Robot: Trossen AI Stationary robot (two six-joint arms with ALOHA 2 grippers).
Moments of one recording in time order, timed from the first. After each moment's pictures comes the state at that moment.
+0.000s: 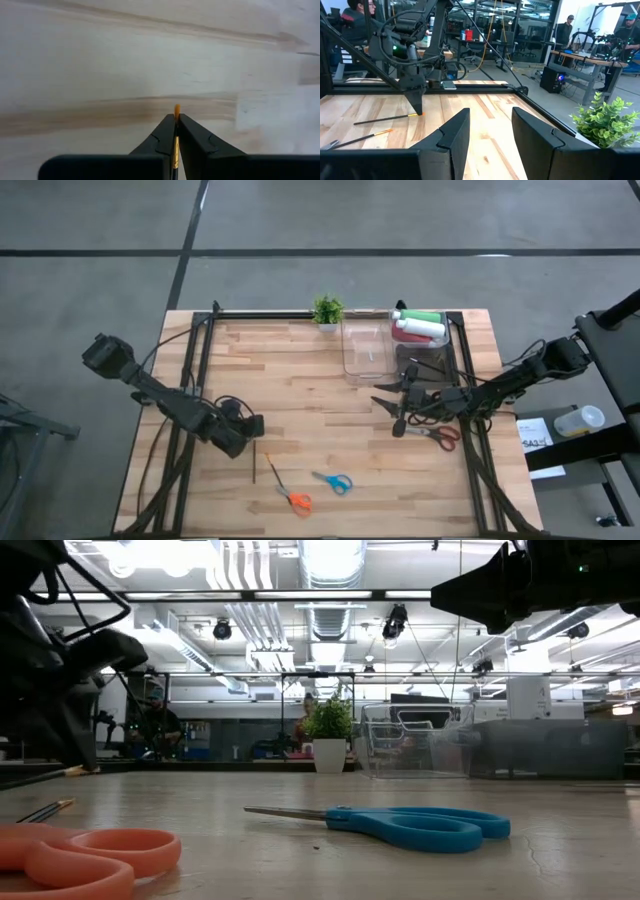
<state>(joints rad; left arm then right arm) -0.55 1.25 0.46 -0.45 -0.41 -2.12 0.32 1.11 0.26 0.89 0.60 -0.09</state>
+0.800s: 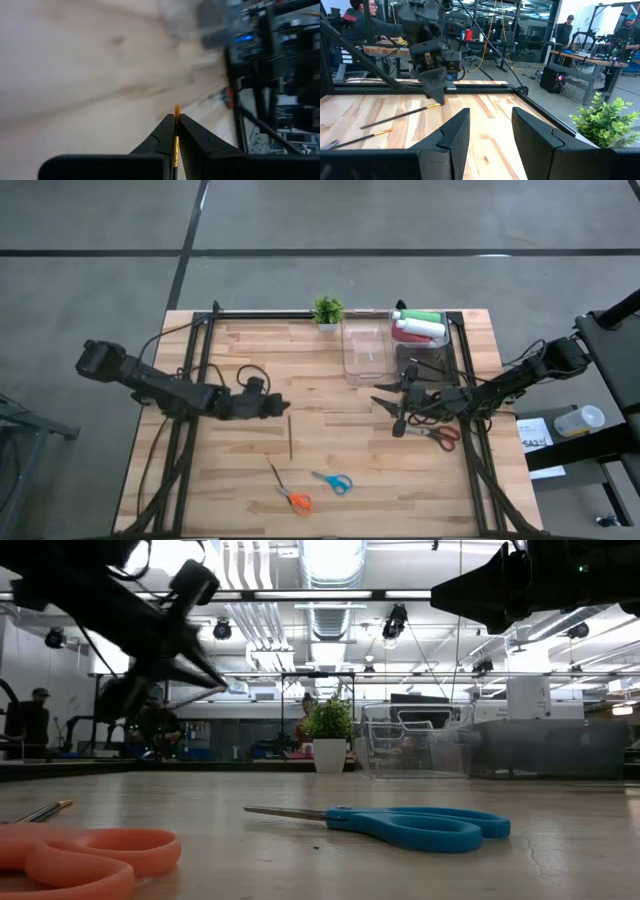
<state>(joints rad) -0.24 1.22 0.47 0.12 -0.44 -1.52 0.32 1.11 0.26 0.89 0.60 -0.09</state>
